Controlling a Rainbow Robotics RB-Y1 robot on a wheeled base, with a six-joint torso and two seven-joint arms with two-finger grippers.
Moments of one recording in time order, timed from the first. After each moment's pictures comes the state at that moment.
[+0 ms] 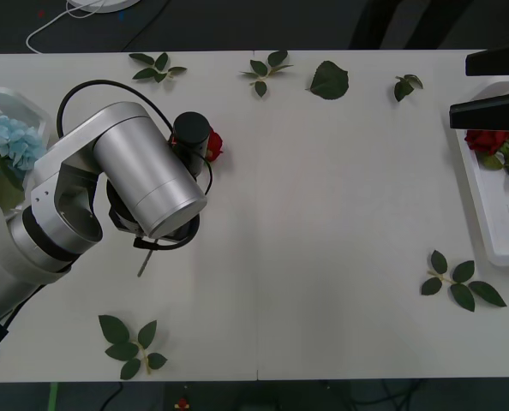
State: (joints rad) right arm -0.31 -1.05 -0.27 -2.01 -1.86 1.26 2.09; left arm -0.67 0.53 -0.67 -1.90 0.41 1.91 -0.81
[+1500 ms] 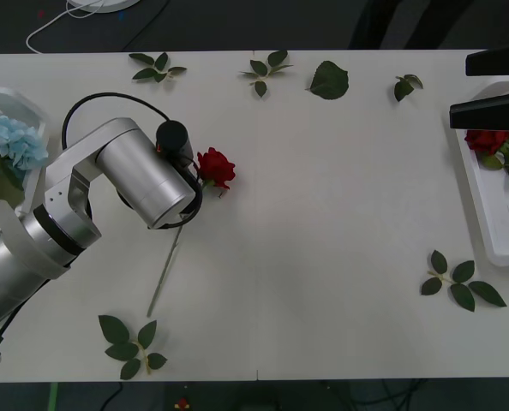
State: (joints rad) right arm -0.31 -1.05 -0.27 -2.01 -1.86 1.26 2.09; left arm -0.66 0.52 -0.66 -1.63 0.32 1.46 -0.79
